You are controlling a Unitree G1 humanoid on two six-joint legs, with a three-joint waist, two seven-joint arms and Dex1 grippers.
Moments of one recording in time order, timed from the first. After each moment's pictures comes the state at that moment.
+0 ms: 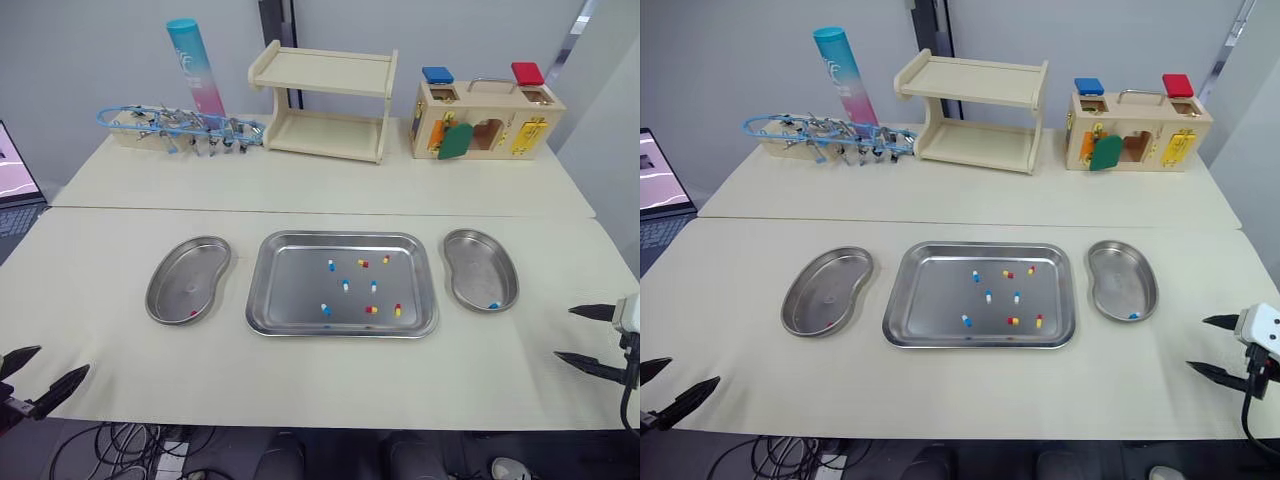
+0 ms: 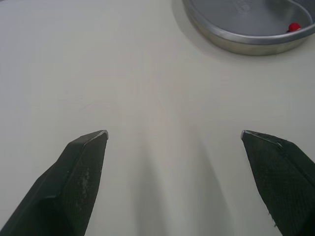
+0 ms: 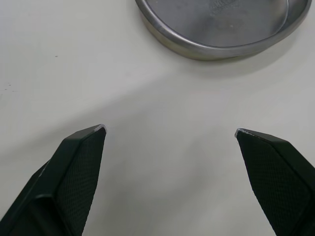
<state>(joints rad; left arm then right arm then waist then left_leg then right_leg) 0.42 0.84 0.76 0.27 -0.45 0.01 -1.01 0.17 -1.04 -0.43 0.20 0.25 -0.08 1.29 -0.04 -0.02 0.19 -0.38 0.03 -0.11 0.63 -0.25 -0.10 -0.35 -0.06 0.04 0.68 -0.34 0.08</state>
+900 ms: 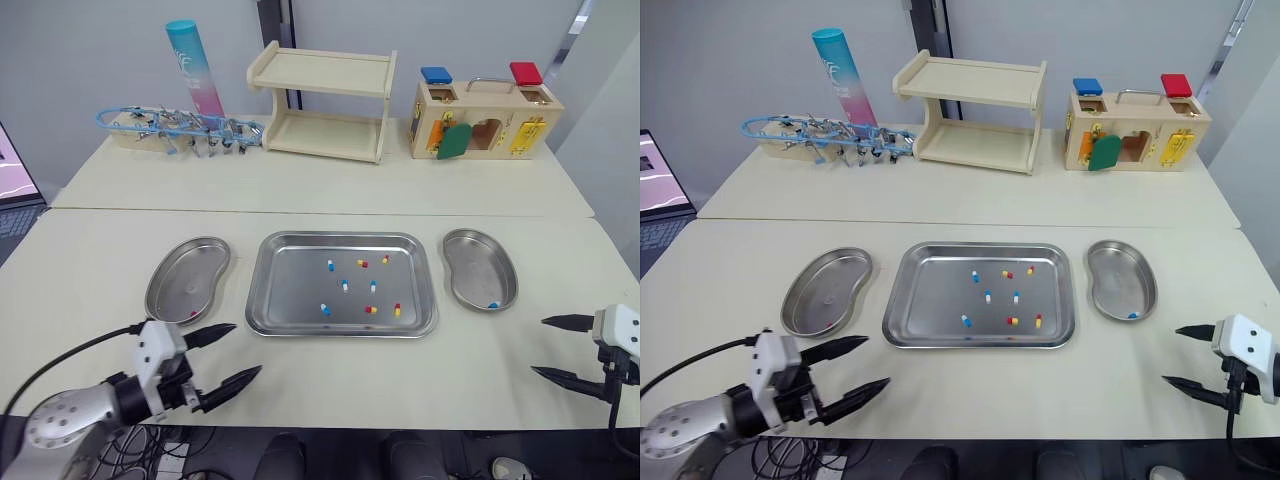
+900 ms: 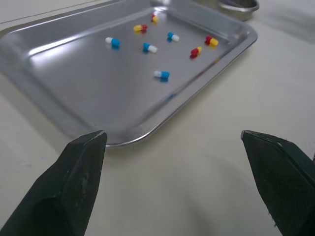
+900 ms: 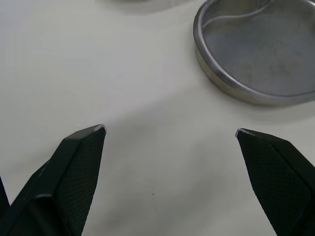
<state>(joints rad) 0.36 0.64 0.27 -0.43 -0.51 0.23 -0.99 0.28 -1.01 -0.43 -0.11 0.34 0.07 1.26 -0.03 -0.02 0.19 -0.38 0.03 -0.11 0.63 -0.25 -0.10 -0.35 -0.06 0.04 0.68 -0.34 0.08</state>
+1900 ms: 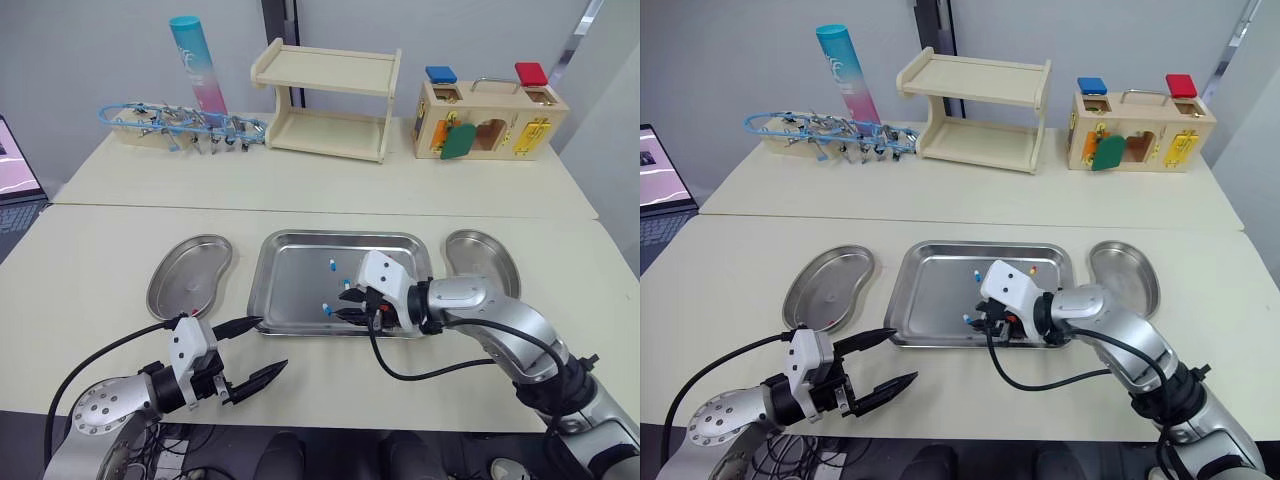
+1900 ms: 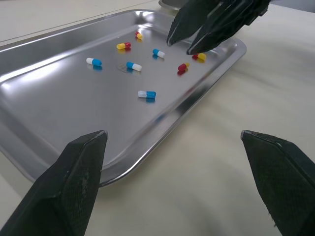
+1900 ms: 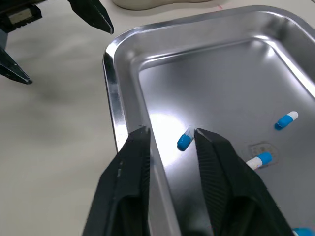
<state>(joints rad) 0.28 0.62 0.18 -0.36 -0.47 0.14 -1.00 -0.58 -0.50 0.48 -0.41 0.29 0.92 0.69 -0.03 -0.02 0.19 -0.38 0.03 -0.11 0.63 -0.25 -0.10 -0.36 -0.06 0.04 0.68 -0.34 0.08</state>
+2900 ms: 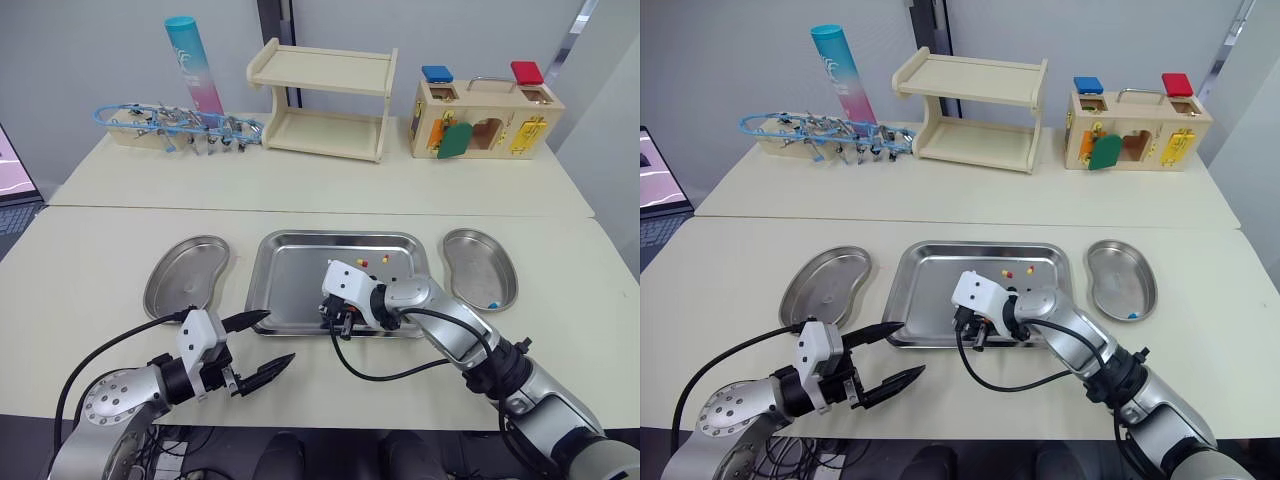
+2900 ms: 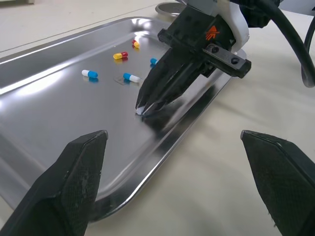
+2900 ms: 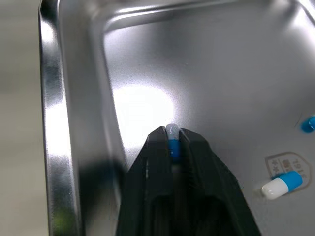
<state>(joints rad) 0.24 0.62 0.14 -0.40 -0.46 0.17 -0.95 -0.66 -0.35 0.61 -0.14 0.06 0.82 0.72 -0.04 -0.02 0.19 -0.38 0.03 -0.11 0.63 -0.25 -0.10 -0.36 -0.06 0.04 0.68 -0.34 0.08</state>
